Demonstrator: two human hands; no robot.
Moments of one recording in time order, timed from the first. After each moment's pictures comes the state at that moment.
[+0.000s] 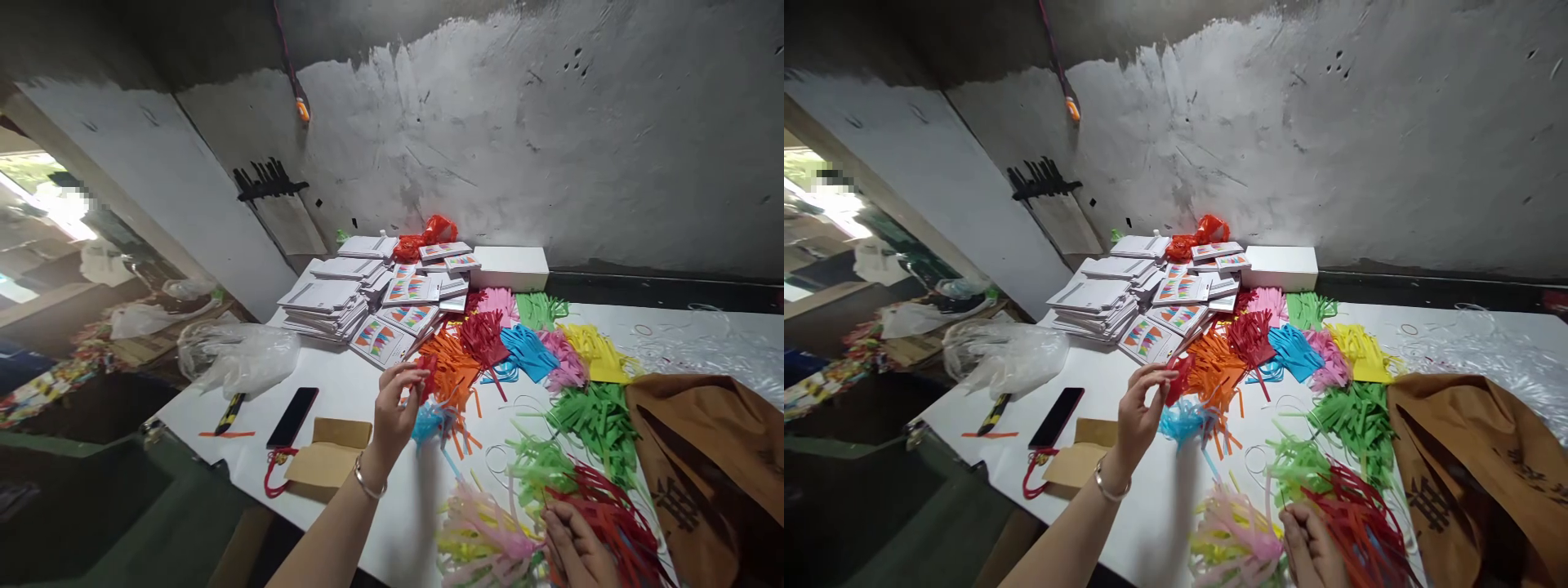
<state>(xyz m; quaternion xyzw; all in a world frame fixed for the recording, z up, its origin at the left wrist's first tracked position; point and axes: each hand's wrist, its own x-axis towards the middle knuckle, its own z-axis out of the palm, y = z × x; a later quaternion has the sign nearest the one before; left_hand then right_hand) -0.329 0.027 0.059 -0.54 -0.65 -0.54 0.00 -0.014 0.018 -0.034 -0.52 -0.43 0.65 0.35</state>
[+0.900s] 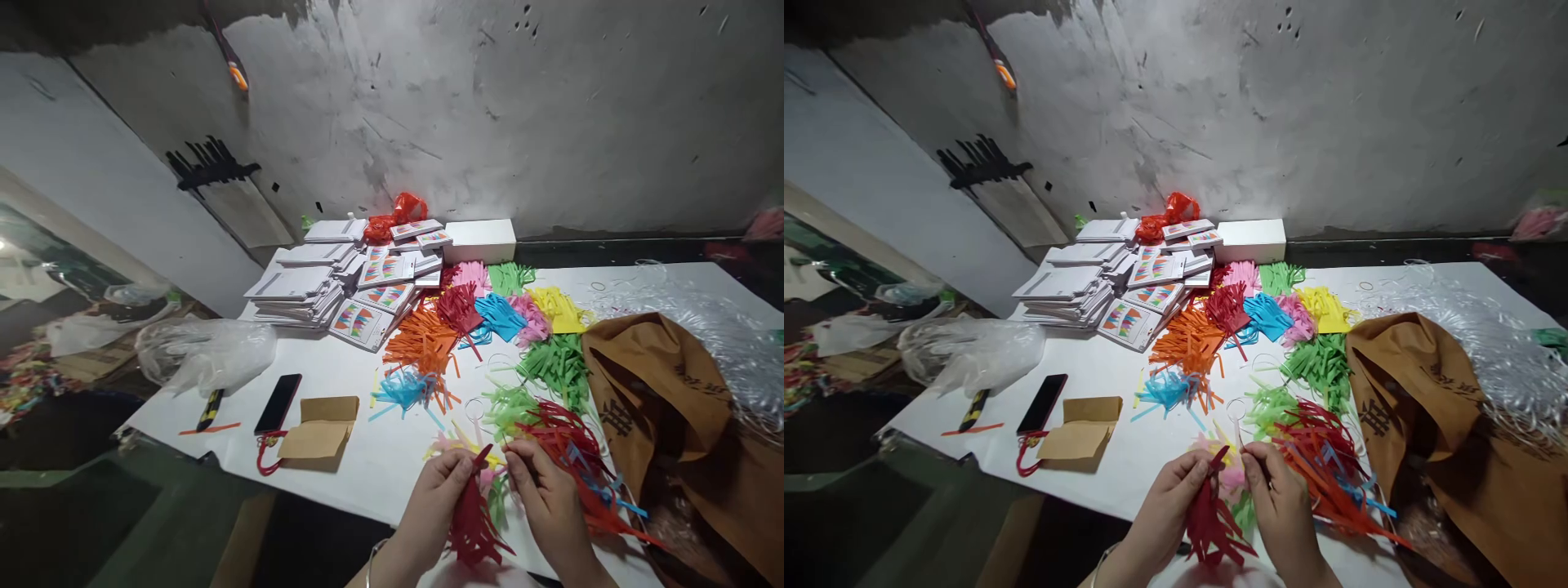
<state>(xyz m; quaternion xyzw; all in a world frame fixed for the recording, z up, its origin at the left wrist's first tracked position) -0.166 -0.067 0.043 -0.23 -0.51 -0.56 -0.62 -0.008 -0.008 0.032 -0.42 -0.72 0.39 0.40</state>
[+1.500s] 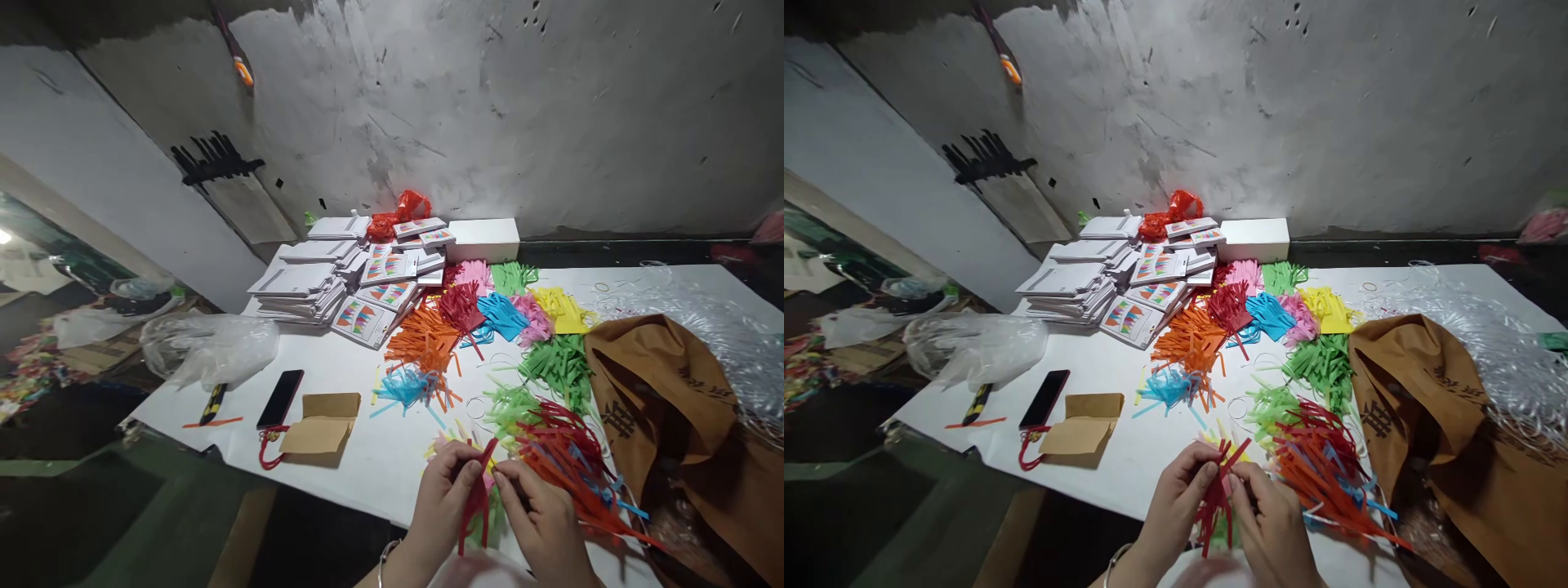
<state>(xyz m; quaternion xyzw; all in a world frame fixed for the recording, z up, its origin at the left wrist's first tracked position) -0.164 -0.067 0.045 -0.38 -0.61 -0.54 -0.44 -0.017 -0.031 0.041 -0.42 -0.71 0.42 0.37</state>
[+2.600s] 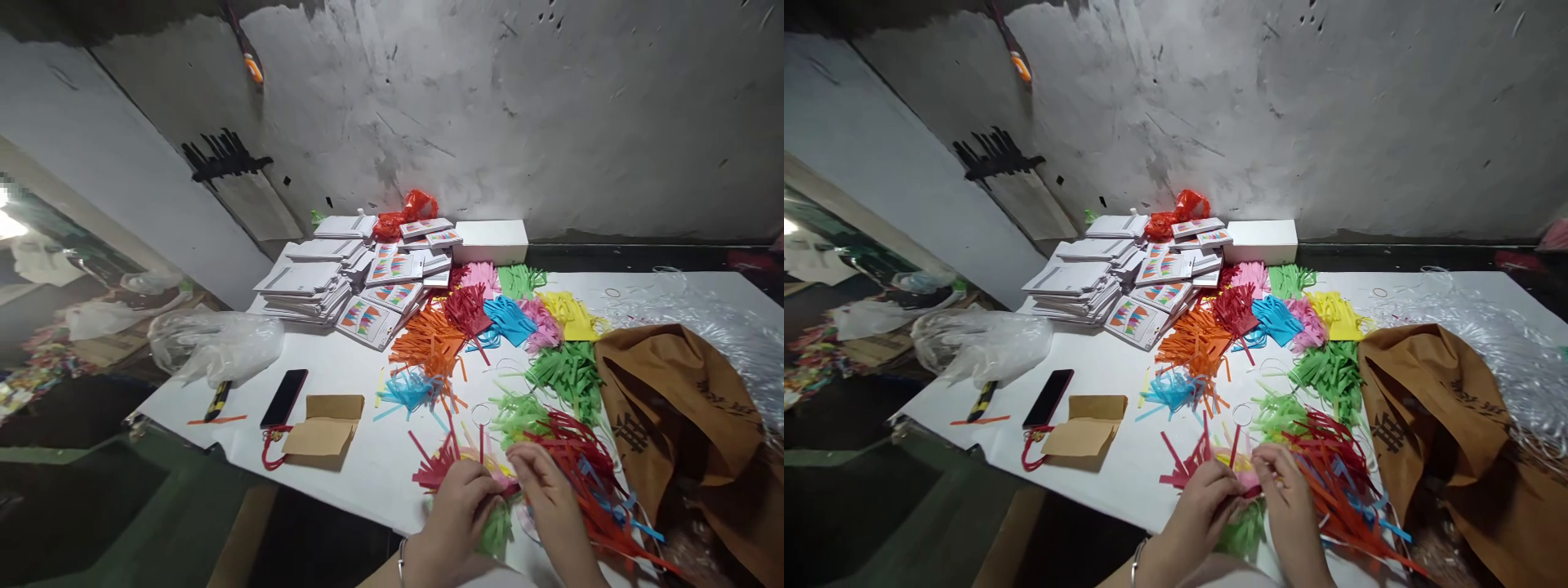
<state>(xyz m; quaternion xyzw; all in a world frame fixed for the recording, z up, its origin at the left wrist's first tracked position) -0.169 -0.070 -0.013 -0.66 -0.59 -0.38 -0.29 -0.018 0.007 0.008 -0.45 -0.55 0.60 0.37</state>
